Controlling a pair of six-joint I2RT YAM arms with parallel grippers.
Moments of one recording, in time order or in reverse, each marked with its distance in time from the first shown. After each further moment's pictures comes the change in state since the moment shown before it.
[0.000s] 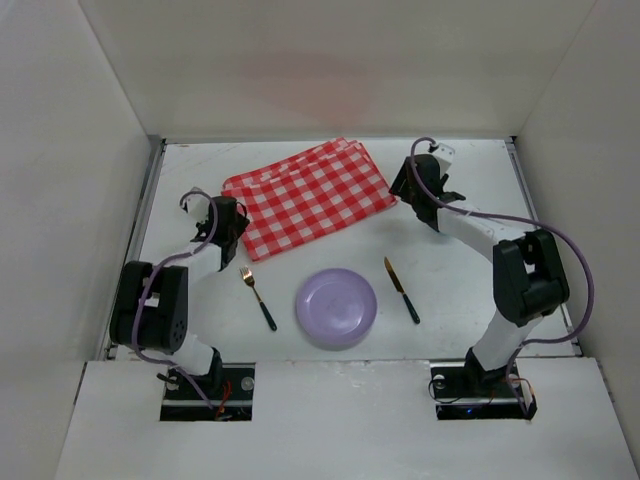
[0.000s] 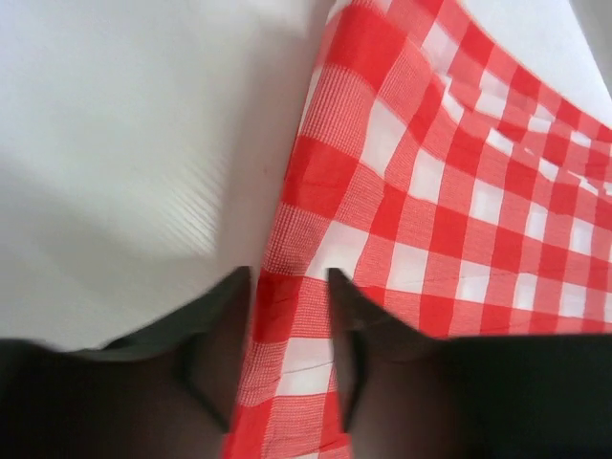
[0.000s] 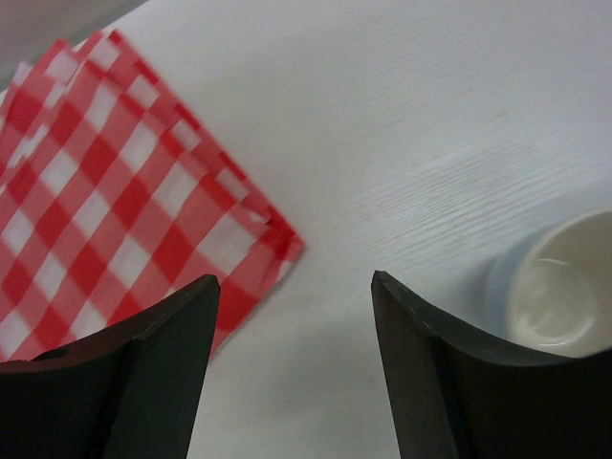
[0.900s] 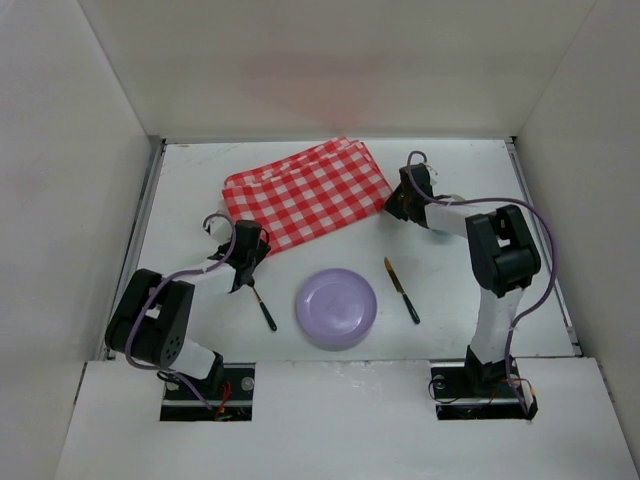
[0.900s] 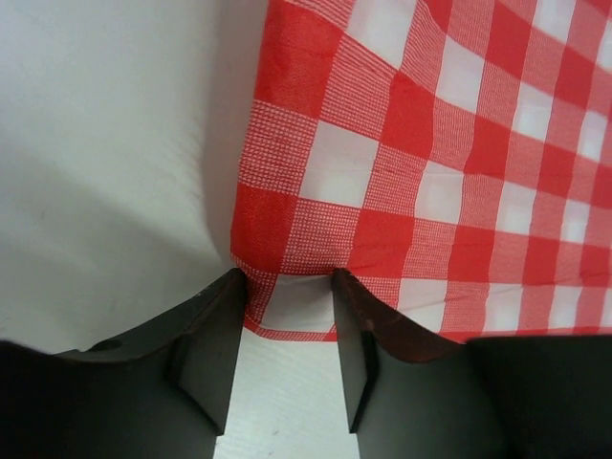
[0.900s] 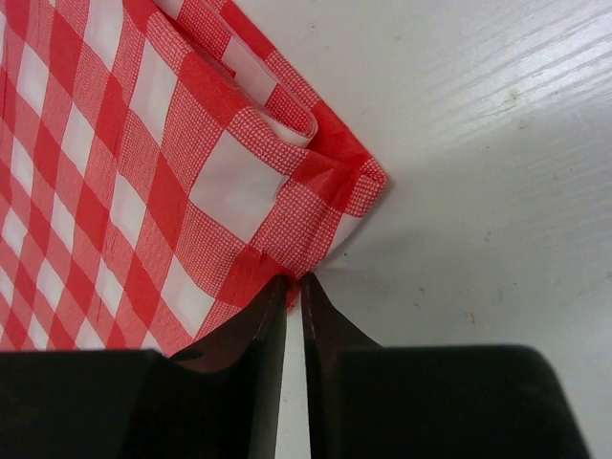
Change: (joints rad) left arm -0.202 -0.115 -0.146 -0.099 -0.053 -0.107; right arm -0.023 0.270 0.045 0.086 -0.365 0.268
